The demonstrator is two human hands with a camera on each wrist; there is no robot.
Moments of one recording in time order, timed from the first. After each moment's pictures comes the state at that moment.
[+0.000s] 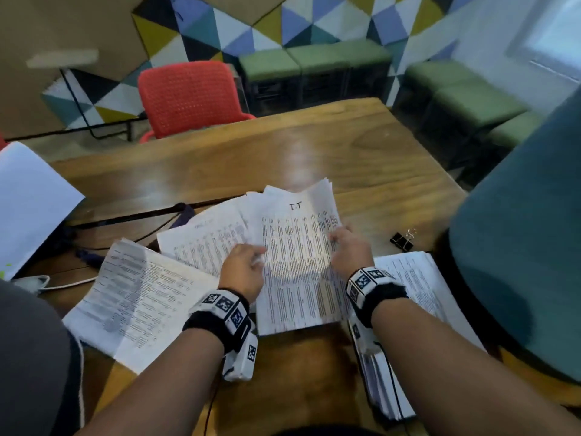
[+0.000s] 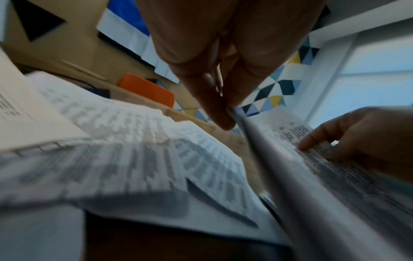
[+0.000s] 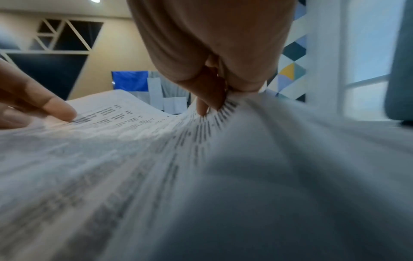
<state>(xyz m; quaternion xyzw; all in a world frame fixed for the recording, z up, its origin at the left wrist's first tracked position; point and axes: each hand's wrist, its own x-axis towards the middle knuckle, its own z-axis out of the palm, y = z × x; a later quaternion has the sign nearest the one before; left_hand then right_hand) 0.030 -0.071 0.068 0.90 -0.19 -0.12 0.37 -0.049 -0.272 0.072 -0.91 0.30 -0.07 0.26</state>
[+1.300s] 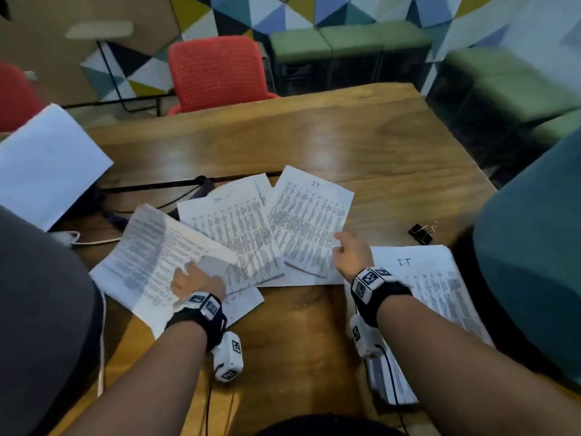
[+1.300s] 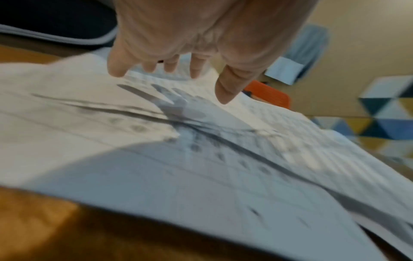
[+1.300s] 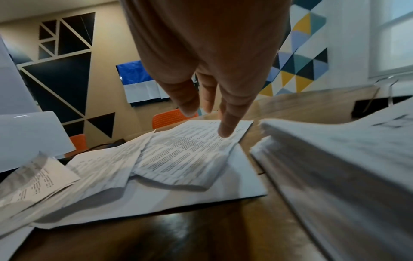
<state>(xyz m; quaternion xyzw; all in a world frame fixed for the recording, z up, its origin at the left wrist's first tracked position) 0.026 0.011 0.005 0.95 0.19 -0.16 0.22 -0.062 -0.266 0.025 -0.89 0.29 -0.01 0.34</state>
